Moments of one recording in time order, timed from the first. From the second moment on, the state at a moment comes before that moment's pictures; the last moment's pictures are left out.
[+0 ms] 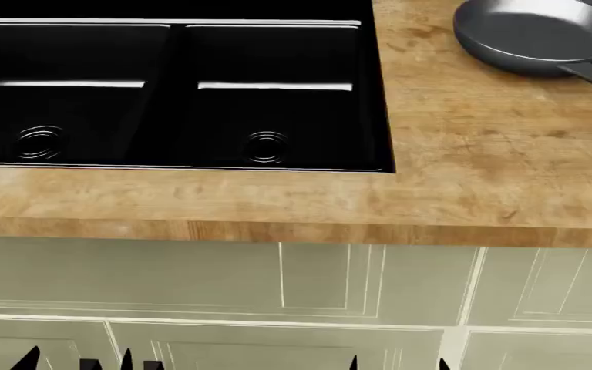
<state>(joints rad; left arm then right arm) 0.00 0.00 0.00 0.00 0.00 0.00 0.00 0.00 0.00 0.00 0.00 0.00 0.00 0.00</state>
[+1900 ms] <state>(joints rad) -0.01 -0.13 0.13 0.00 -0.13 -0.04 -0.13 0.03 0.12 -0.15 0.04 0.11 0.02 0.17</state>
